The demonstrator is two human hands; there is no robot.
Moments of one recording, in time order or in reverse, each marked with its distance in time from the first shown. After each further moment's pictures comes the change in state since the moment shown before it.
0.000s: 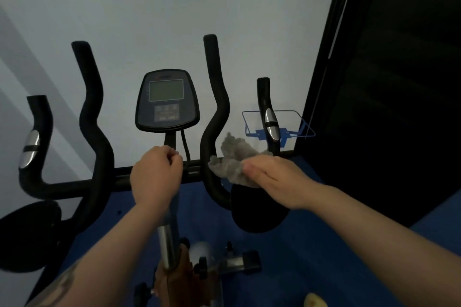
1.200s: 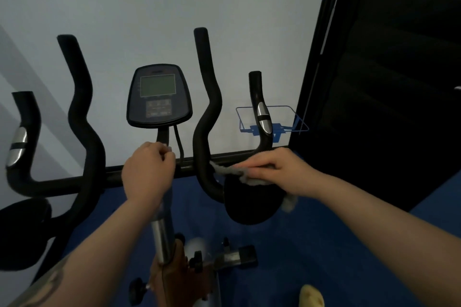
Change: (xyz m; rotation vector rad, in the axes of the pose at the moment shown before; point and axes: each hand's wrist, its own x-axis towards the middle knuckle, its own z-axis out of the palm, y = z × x) left_hand -0.002 -0.002 0.000 0.035 -0.015 0.042; right_hand -0.011 0.023 -0.007 0.410 -0.041 0.120
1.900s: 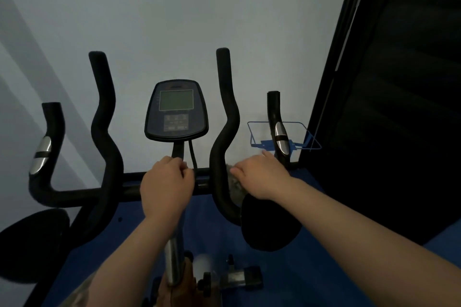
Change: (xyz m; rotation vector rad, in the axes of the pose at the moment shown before) left_hand 0.000 0.006 -0.003 0.033 -0.006 0.013; right_hand 0.080 -0.025 0.032 -0.905 -0.125 0.169
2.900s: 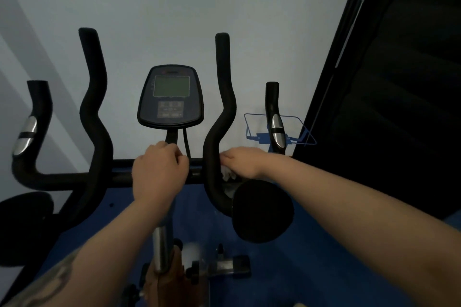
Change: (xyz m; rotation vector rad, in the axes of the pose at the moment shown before) left_hand 0.005 0.003 -0.001 0.054 -0.053 0.030; right_hand 0.032 0.008 -0.001 0.166 -0.220 -0.121
